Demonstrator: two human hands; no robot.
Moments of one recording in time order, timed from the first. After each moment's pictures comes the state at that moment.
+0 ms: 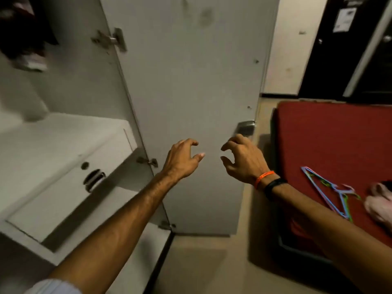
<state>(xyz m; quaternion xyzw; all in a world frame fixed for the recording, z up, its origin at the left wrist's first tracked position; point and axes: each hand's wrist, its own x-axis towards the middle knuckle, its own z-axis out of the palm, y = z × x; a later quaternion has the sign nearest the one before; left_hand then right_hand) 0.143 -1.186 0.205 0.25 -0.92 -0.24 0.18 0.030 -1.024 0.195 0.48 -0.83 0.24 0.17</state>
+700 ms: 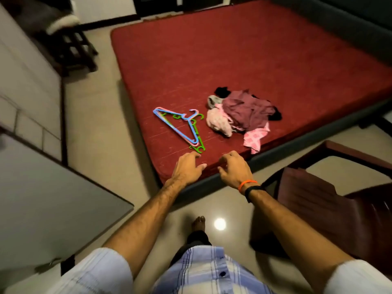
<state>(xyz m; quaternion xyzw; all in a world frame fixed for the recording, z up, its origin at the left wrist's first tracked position) -0.168 -0.767 -0.026 -0.04 -0.94 -0.31 -0.15 -0.139 -0.592 -0.020 -0.02 -0.97 0.25 -0.07</state>
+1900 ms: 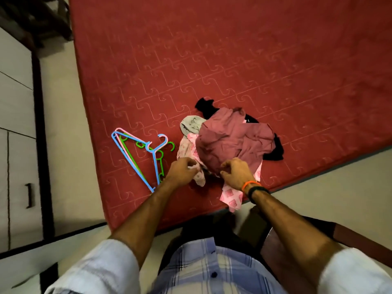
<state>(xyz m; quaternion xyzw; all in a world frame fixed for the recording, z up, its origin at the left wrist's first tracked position) -0.522 -0.567 -0.105 0.09 -0.90 -0.32 -0.28 -0.513 -0.361 -0.114 -0.03 -0.92 0.29 -0.26</state>
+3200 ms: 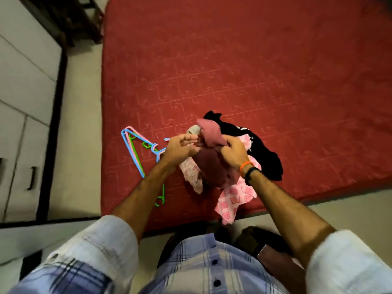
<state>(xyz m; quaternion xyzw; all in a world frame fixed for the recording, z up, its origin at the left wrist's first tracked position) -0.553 -0.565 -0.043 0.18 -0.75 -0.62 -0.14 -0.574 -0.377 -0.048 -0.02 -0.85 0.49 -0.19</state>
